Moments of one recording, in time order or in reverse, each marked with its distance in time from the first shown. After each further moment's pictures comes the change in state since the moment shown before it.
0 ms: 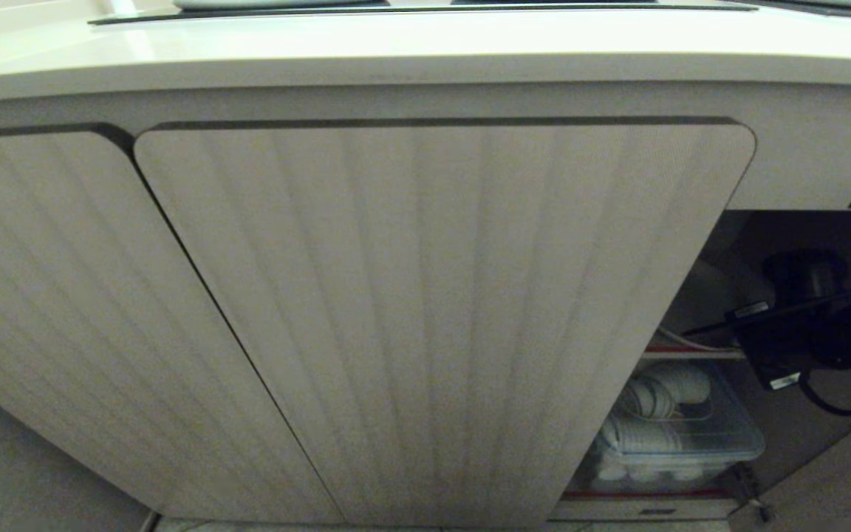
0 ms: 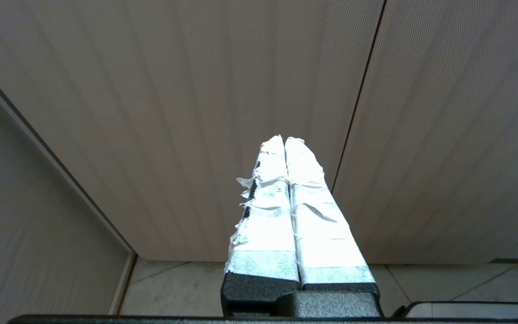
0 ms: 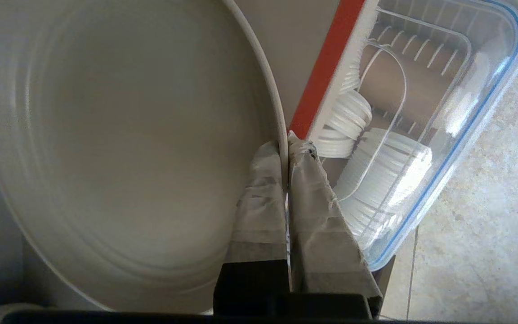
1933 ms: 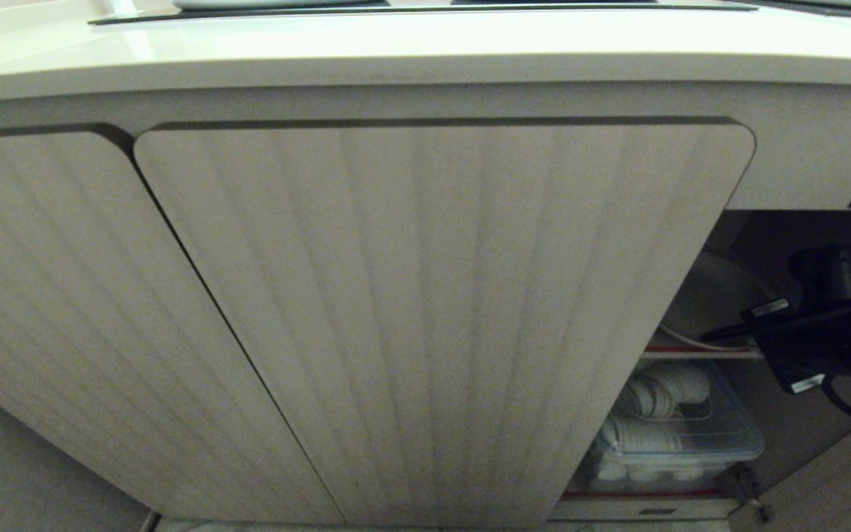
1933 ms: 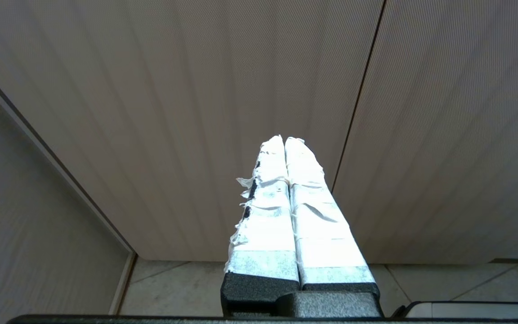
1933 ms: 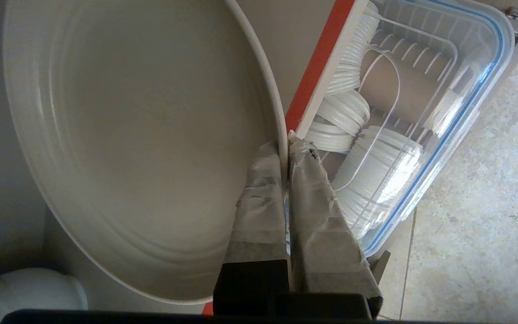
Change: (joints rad) left arm 0.000 0.000 0.000 0.000 0.000 0.000; right arm 0.001 -0.115 0.090 -0.020 0.000 -0.033
